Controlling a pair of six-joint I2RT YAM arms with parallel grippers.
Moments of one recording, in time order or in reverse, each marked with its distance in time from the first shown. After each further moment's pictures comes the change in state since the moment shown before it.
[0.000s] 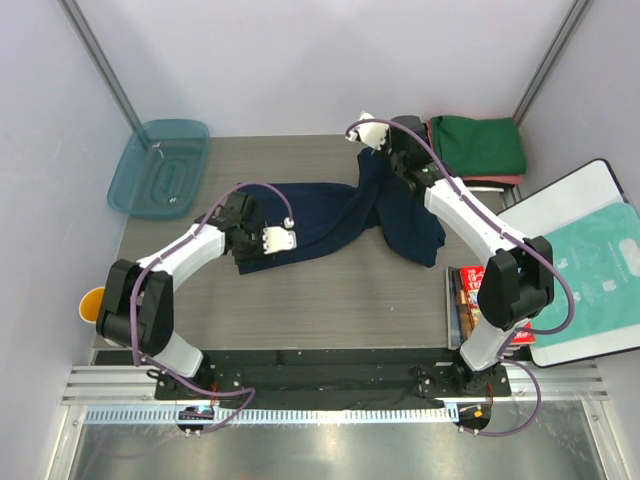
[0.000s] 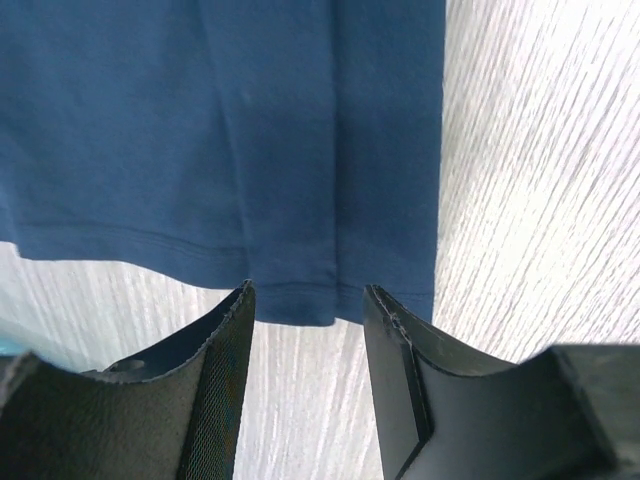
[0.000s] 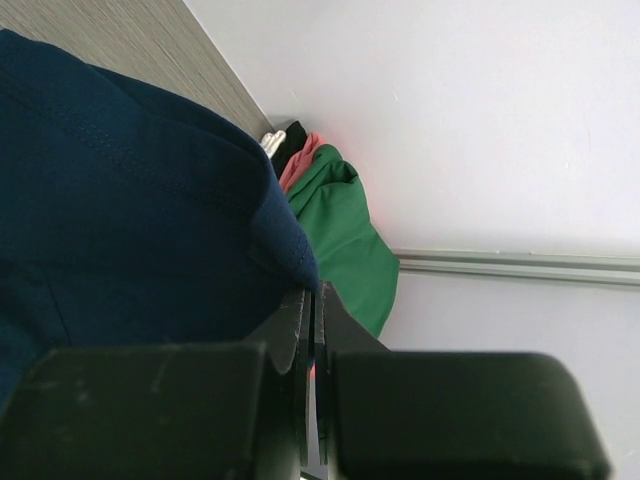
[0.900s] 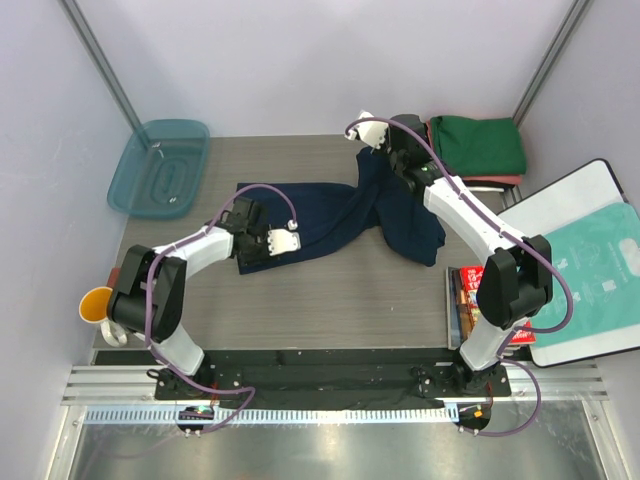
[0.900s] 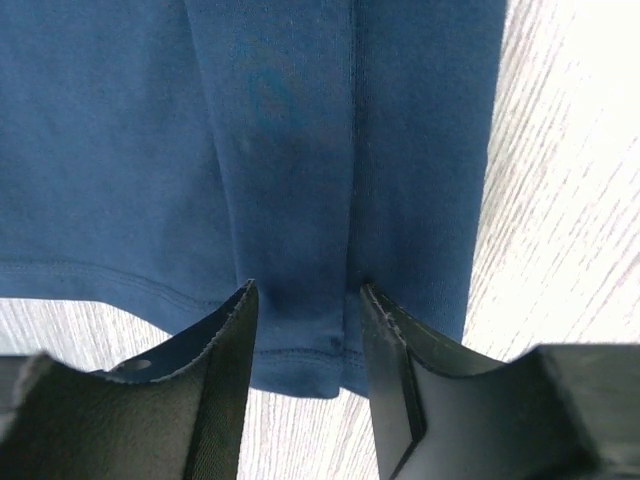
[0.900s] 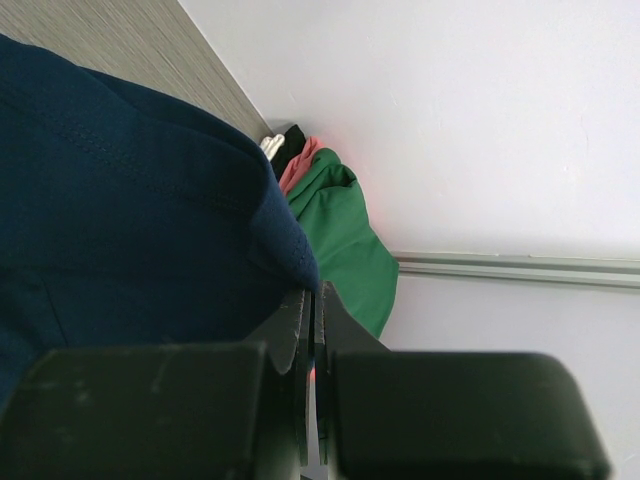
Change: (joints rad) left arm -0.013 0.091 -0.042 0.171 -0.010 -0.042; right arm 0.000 0.013 0.015 0.000 -0.002 0.001
